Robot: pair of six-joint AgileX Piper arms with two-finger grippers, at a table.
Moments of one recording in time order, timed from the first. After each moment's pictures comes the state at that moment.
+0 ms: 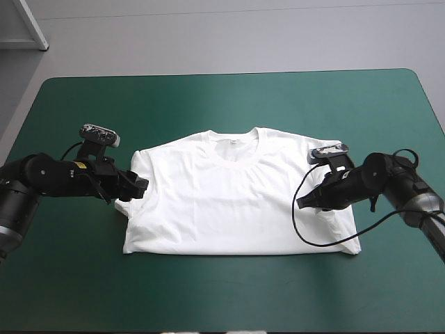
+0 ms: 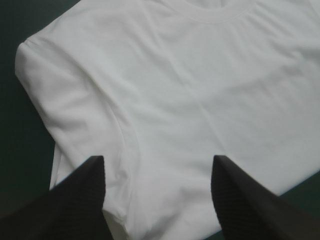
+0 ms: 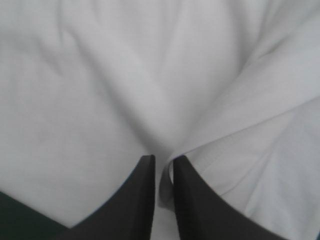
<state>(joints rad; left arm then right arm) -0.06 1.19 -1.07 -0.45 0.98 0.51 0.20 1.40 -0.98 0.37 0.86 -0.34</state>
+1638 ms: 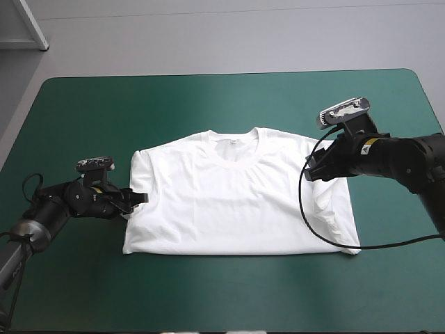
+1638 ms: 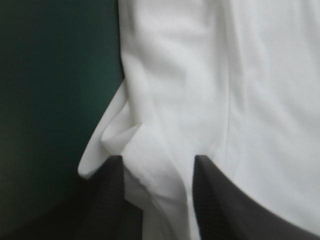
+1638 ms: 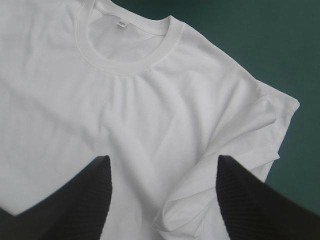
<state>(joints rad) -0.06 1.32 -0.76 -0.30 0.58 0.11 0.27 1.21 -1.28 0.20 0.94 -0.26</state>
